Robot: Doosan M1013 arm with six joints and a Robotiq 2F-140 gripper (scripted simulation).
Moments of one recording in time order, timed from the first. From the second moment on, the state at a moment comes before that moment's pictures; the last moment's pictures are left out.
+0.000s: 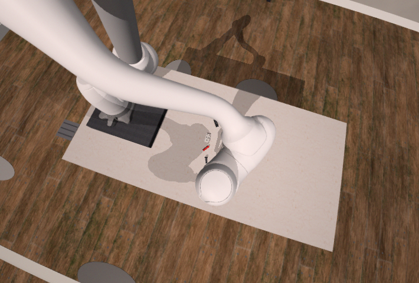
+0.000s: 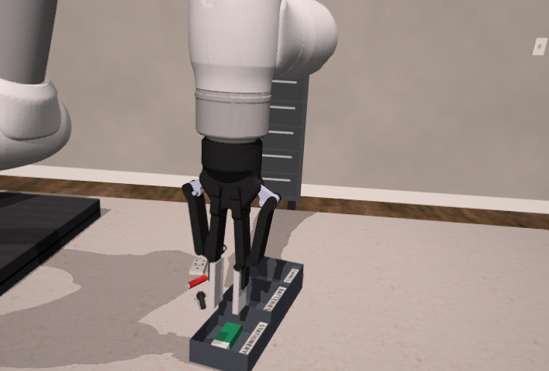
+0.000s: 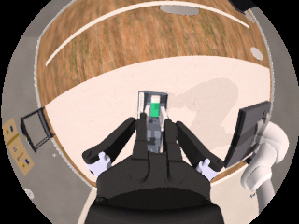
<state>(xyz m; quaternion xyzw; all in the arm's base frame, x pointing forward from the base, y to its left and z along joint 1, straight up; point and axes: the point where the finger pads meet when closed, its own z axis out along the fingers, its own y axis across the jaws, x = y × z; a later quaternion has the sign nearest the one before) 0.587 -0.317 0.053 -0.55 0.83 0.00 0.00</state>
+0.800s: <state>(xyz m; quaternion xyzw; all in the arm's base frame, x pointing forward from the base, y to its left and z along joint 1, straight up) 0.576 -0.190 0.059 -0.81 0.59 0.00 0.00</state>
